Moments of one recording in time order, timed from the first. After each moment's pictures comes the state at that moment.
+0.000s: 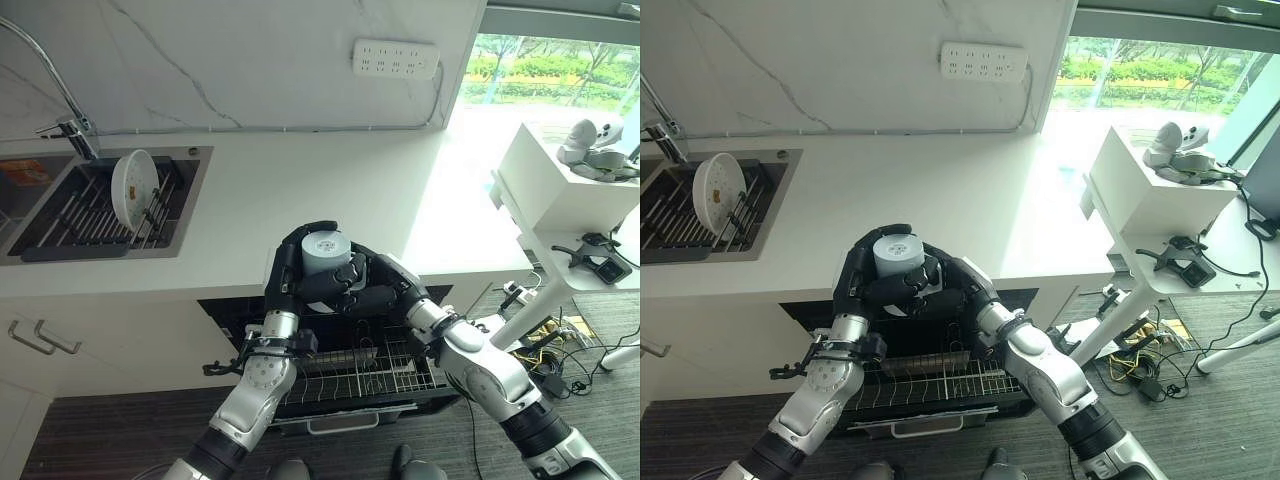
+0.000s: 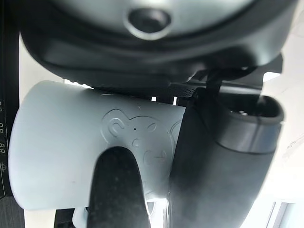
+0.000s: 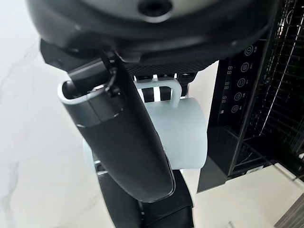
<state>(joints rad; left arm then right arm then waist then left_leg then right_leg) -0.18 0.32 -0.45 0.03 -0.38 -0.25 0.41 -0.32 -0.42 0.45 -0.06 0.62 0.22 0.04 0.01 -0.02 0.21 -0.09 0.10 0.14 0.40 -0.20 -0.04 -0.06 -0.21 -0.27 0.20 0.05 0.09</state>
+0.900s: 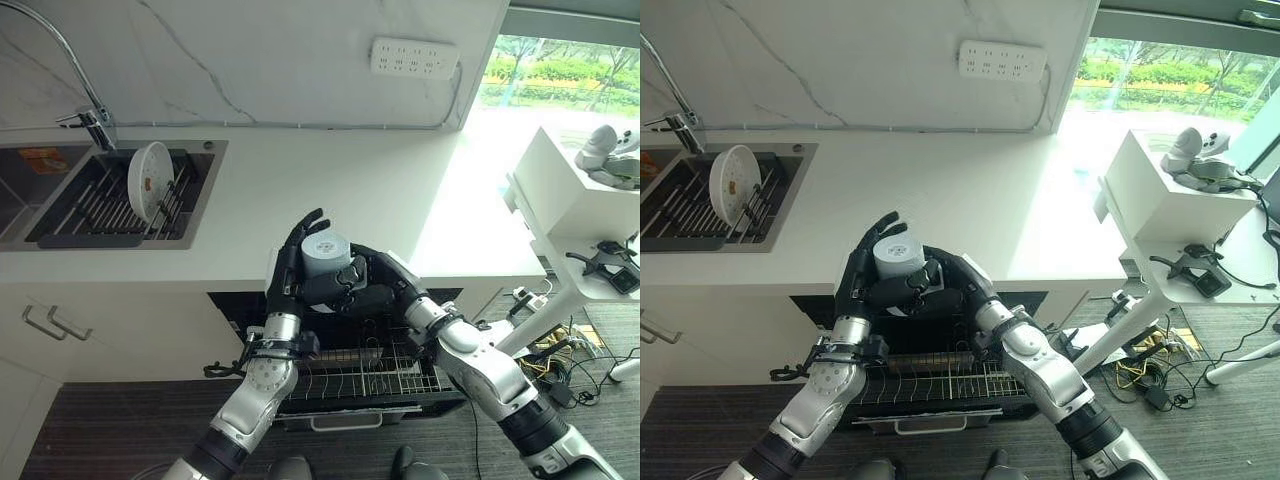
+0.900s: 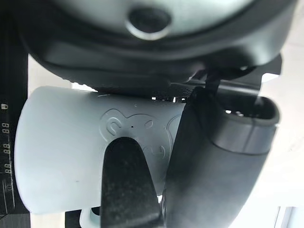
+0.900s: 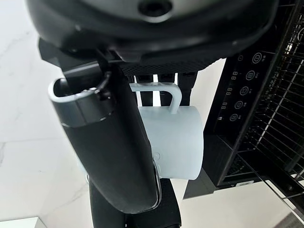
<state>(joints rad) -0.19 0.33 -0.47 0.04 -0.32 -0.25 0.45 -0.33 -0.42 0.47 -0.06 0.53 0.18 -0.04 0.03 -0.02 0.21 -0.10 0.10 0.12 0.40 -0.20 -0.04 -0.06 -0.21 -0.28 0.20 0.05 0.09</state>
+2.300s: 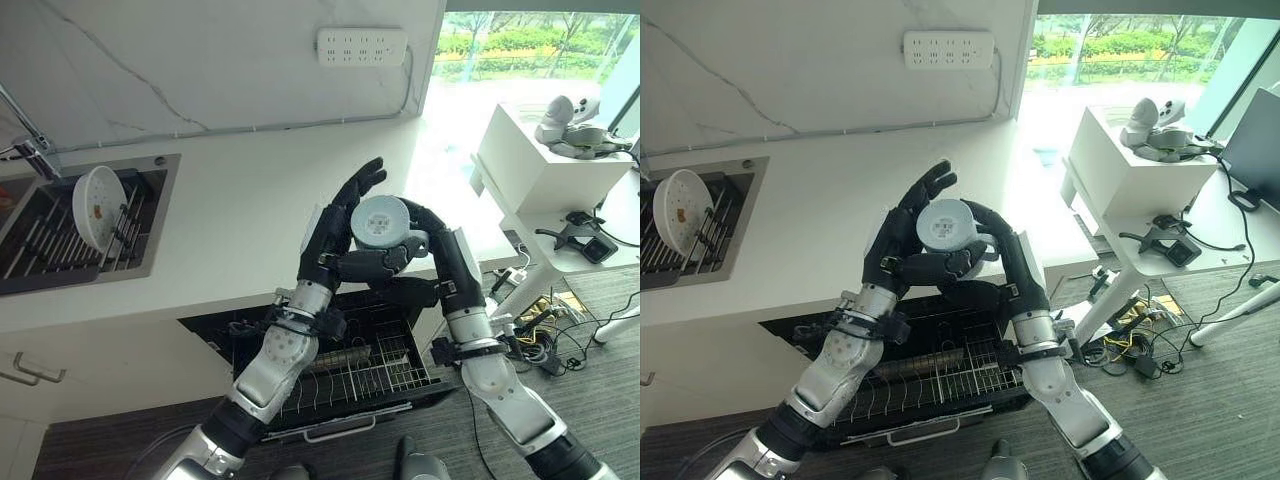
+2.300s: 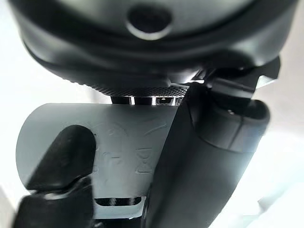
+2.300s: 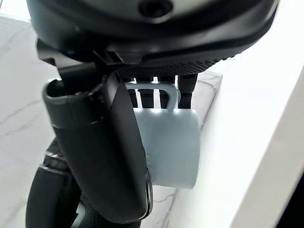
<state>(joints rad) -0.31 0.25 -0.44 -0.05 -0.65 -0.13 0.11 -0.10 -0.54 0.41 -0.16 0.04 -0.23 -0.43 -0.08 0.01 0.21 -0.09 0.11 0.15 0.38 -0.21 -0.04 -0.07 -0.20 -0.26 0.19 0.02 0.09</state>
